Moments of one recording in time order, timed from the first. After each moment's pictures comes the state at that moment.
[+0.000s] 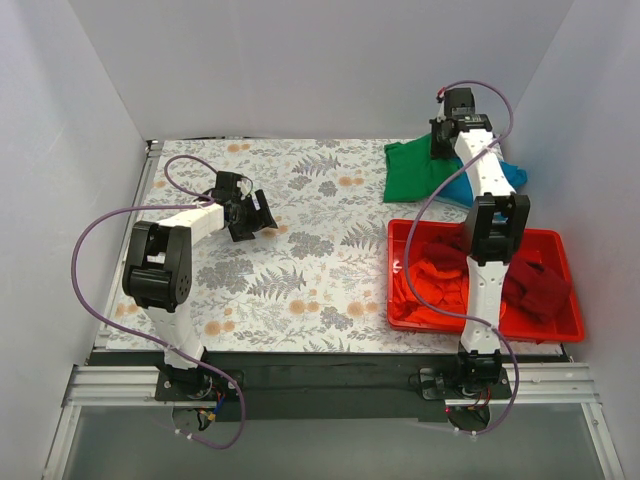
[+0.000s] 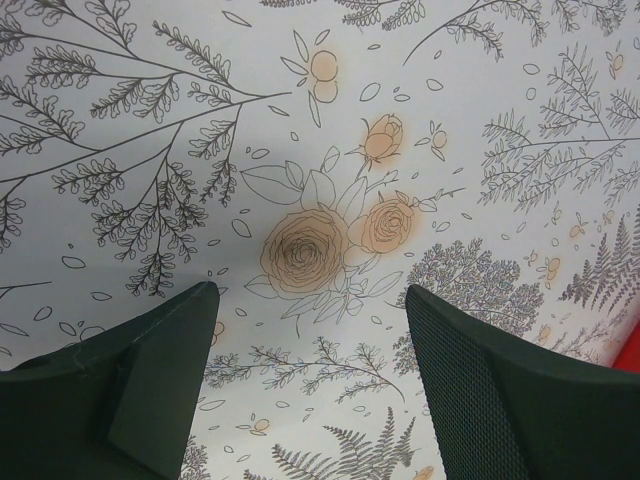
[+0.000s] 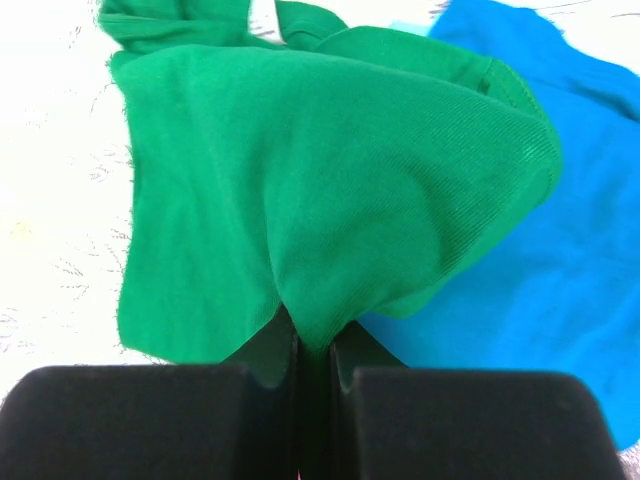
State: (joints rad) left arm -0.18 1.86 1.16 -0.28 0.21 -0.52; right arm 0.07 2.34 2.30 -0.83 0.04 0.05
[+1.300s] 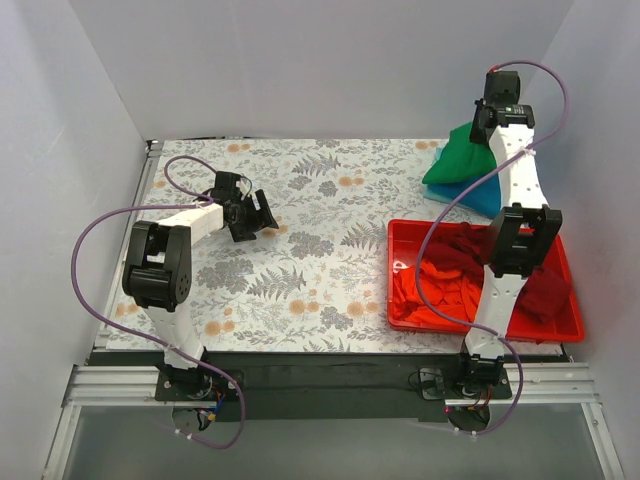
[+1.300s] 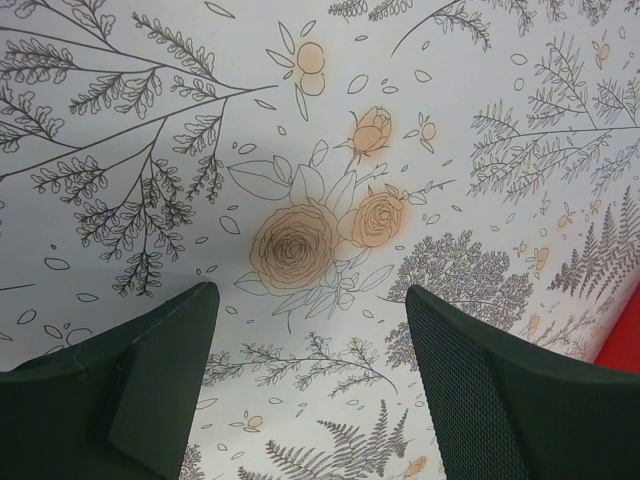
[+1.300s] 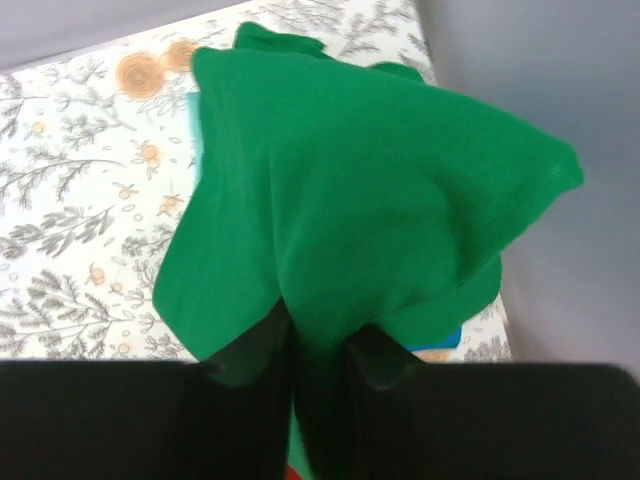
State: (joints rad) left arm -0.18 1.86 1.16 -0.28 0.25 -0.52; right arm -0.05 2.14 2.26 -0.85 0.21 0.10
